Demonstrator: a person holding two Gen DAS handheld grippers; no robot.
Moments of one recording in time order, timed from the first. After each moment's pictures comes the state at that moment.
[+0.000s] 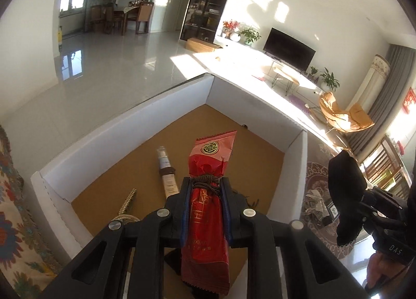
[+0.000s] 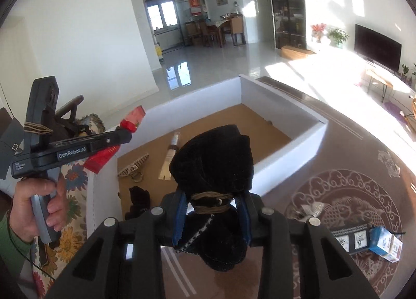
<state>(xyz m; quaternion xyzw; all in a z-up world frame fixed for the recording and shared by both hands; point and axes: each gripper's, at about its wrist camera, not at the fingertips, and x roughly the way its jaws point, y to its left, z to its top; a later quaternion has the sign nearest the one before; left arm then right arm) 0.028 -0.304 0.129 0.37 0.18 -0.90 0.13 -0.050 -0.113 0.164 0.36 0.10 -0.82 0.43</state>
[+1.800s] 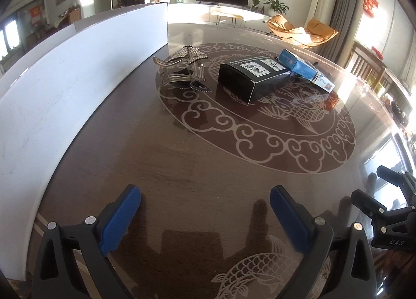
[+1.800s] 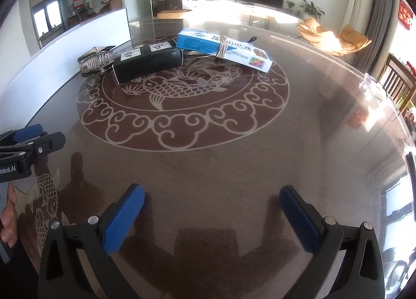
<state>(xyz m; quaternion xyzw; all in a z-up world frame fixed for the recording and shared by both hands) -0.011 0.012 -0.020 0.45 0.03 -0.89 0.00 0.013 0.216 0.000 0.45 0.06 -0.89 0.09</state>
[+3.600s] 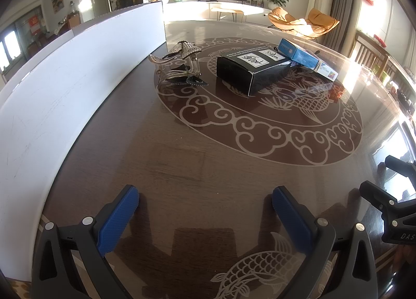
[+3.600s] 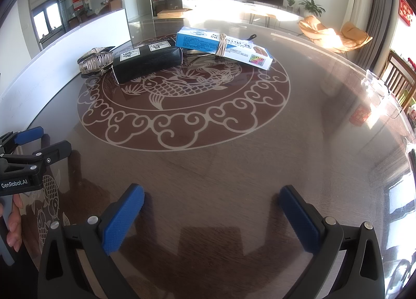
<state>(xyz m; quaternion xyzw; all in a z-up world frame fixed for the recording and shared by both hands) -0.013 0.017 -0.023 0.46 0.00 -0.89 0.00 0.013 0.216 0.000 0.45 0.06 -0.88 0.09</state>
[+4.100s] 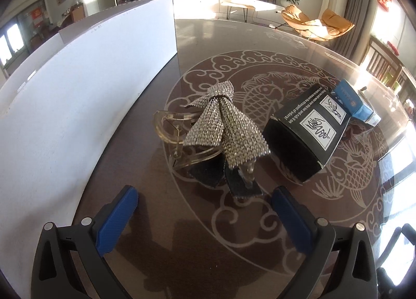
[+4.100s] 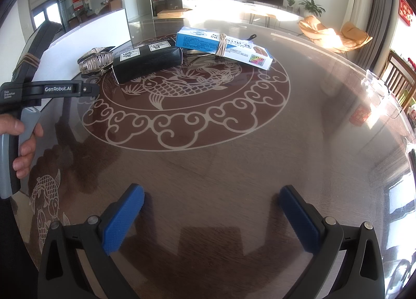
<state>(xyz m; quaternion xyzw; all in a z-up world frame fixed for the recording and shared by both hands) -0.127 -0.016 -0.018 0.48 0.01 -0.88 0.02 0.013 0.216 0.000 0.45 0.06 -0.88 0.09</state>
